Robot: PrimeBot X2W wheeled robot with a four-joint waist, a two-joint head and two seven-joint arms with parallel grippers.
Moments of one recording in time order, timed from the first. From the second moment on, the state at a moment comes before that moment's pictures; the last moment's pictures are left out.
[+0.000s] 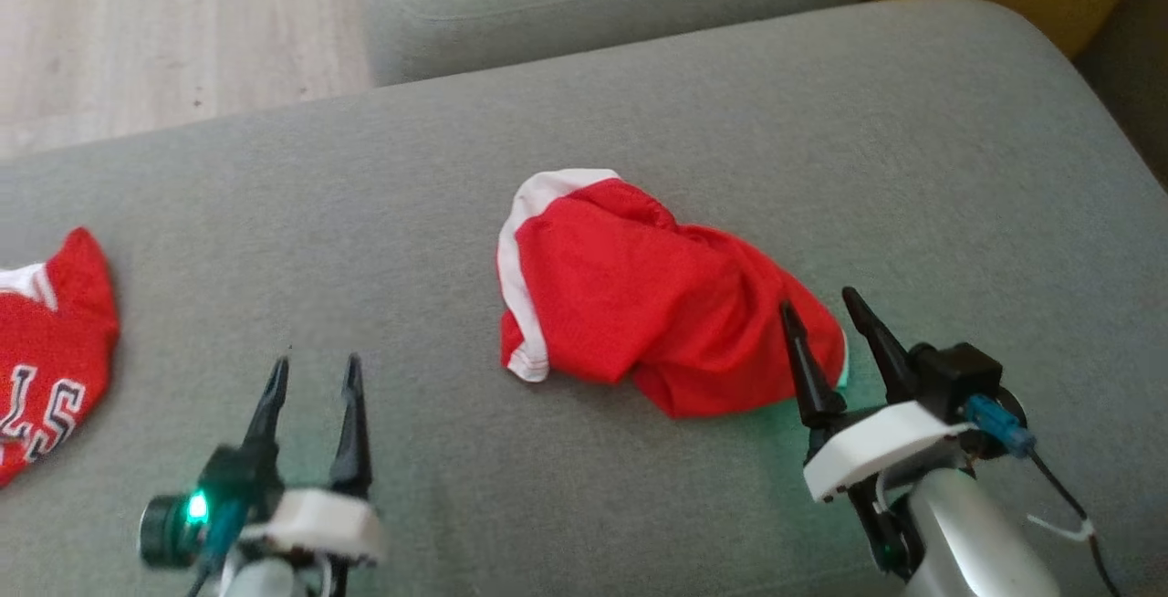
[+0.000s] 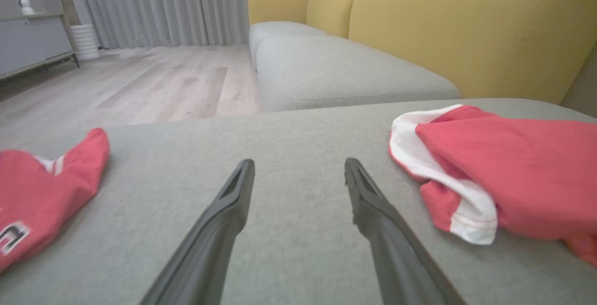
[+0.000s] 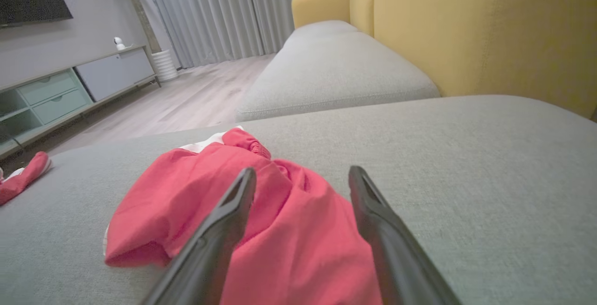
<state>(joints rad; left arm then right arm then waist) -0.15 0.10 -0.16 0.48 -0.20 0.00 -0.26 -0.23 -0.06 0.24 0.53 0.22 0.13 -0.25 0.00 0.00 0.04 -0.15</state>
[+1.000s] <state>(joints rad) 0.04 0.05 -0.16 0.42 -0.13 -0.06 -0.26 -0.34 -0.06 0.63 0.63 0.42 0.13 -0.25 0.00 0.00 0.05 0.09</state>
